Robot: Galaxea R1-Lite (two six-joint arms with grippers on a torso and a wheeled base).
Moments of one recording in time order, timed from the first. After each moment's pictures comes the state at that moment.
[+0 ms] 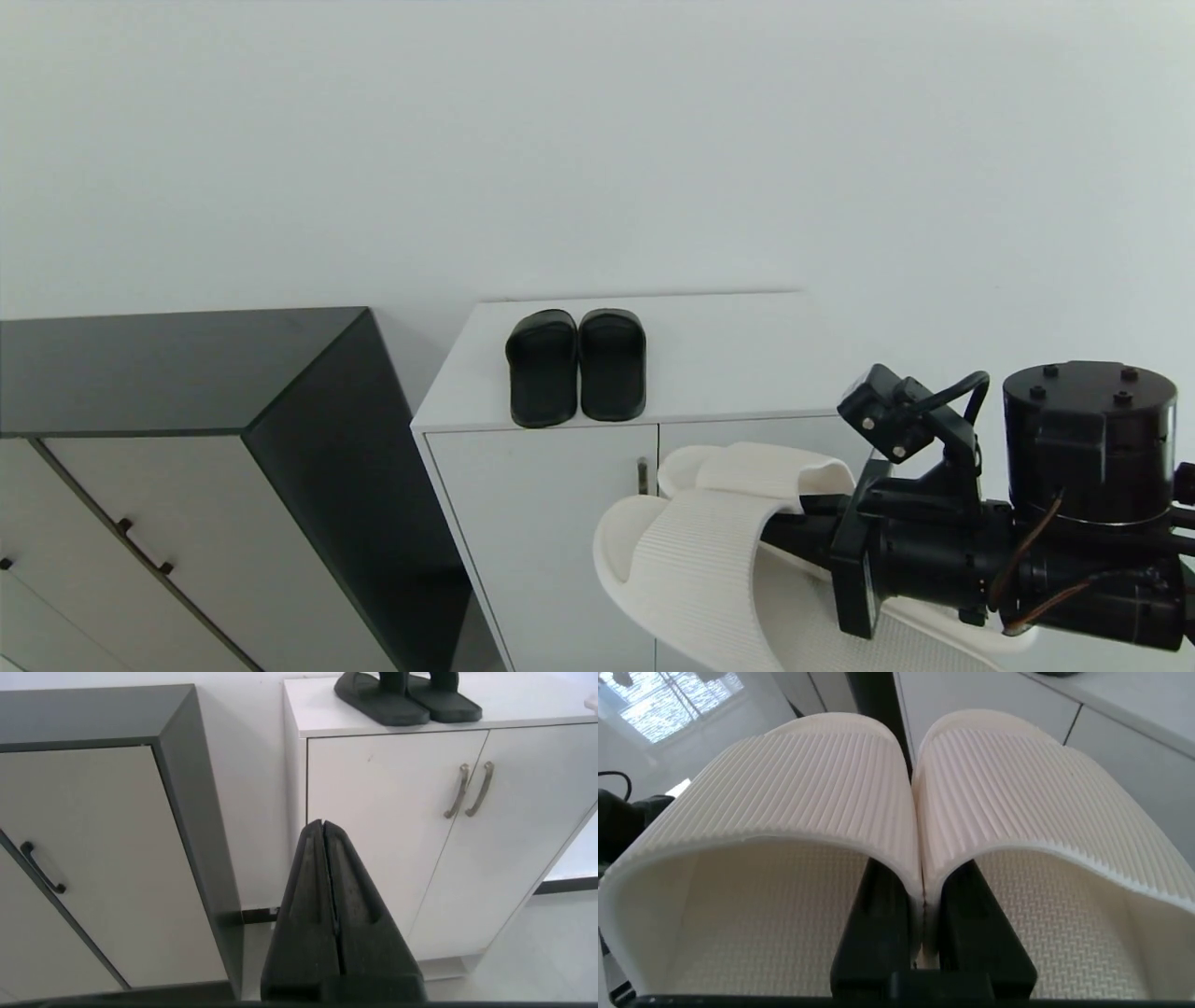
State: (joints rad) left arm 0.00 0.00 0.00 0.00 -0.02 0.01; right arm 0.75 1.53 -0.62 -0.59 0.24 0.06
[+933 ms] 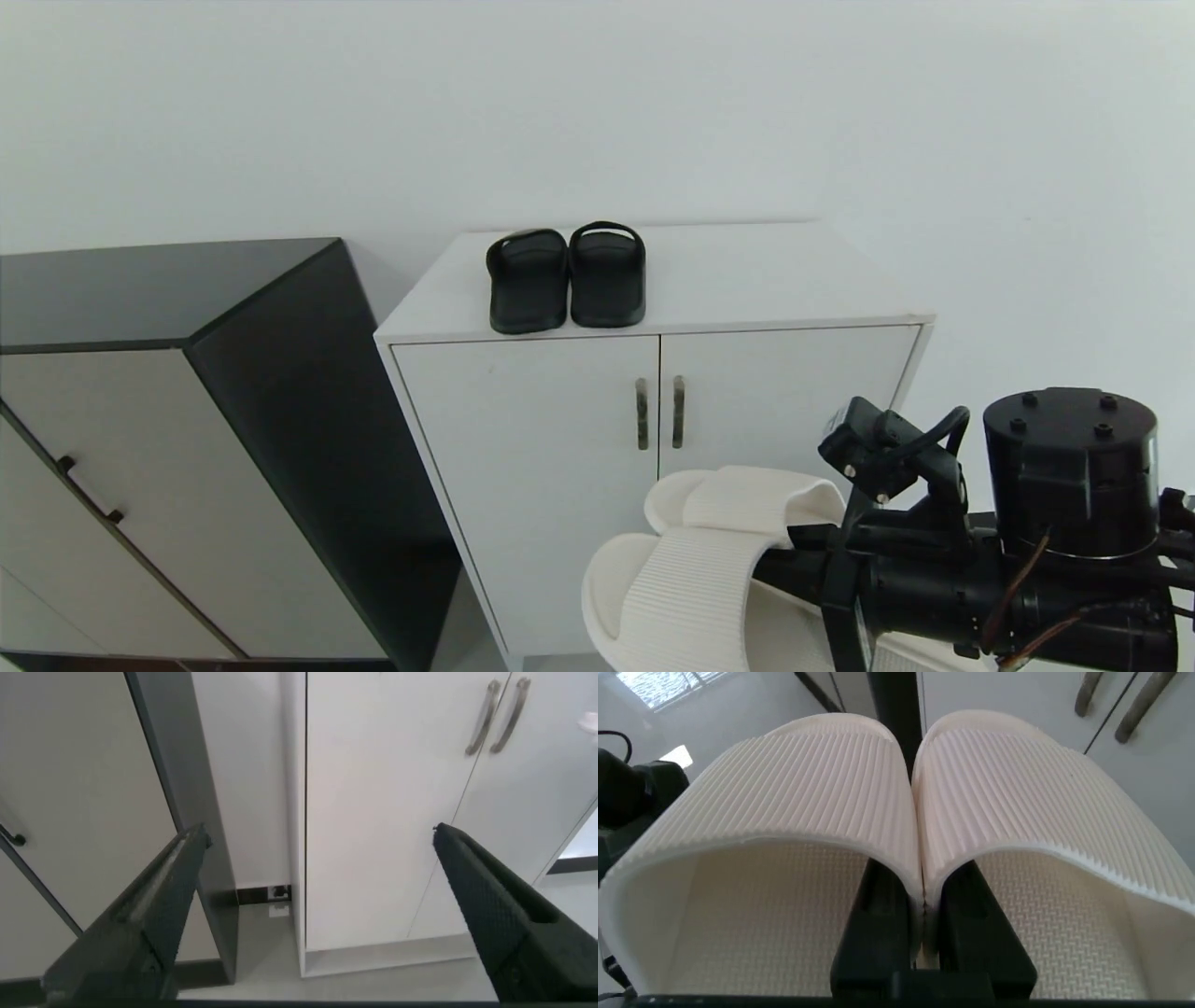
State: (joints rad) left arm 0.00 0.00 0.00 0.00 -0.02 0.01; right arm 0.80 1.54 -0.60 -0.59 0.24 0.00
